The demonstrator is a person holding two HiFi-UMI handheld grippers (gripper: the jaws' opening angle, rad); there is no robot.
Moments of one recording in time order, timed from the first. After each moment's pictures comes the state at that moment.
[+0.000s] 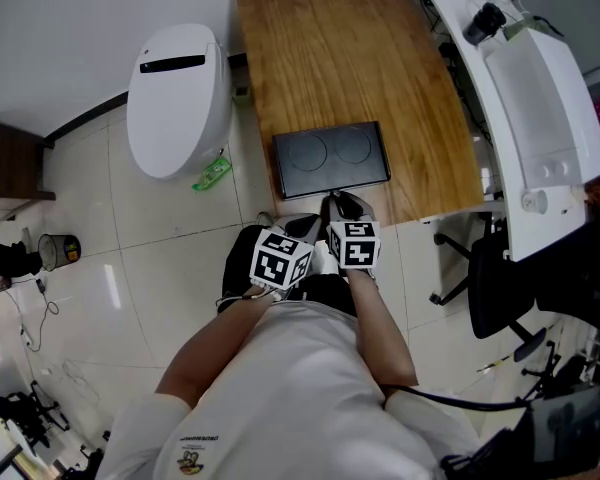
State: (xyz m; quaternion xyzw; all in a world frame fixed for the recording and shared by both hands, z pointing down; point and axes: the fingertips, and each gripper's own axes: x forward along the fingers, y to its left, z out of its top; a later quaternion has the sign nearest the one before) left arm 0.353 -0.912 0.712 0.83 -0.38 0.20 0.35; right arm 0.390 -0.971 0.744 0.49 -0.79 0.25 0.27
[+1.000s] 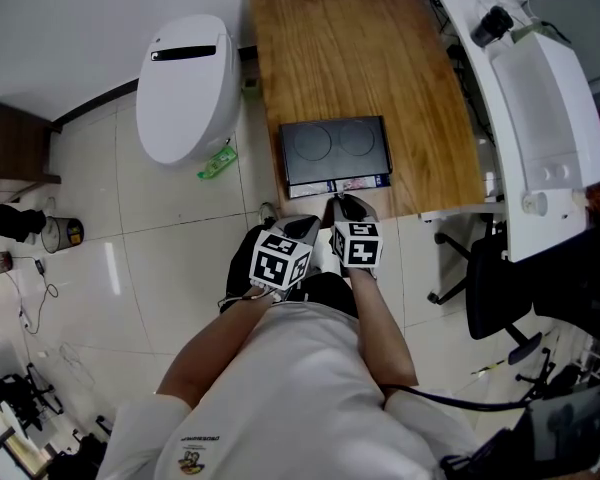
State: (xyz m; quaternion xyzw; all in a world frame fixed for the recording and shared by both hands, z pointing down) left arm 0.351 -0.883 0.704 0.81 -0.40 0.20 0.37; right arm 0.399 -0.943 0.745 0.48 -0.79 0.27 0.28
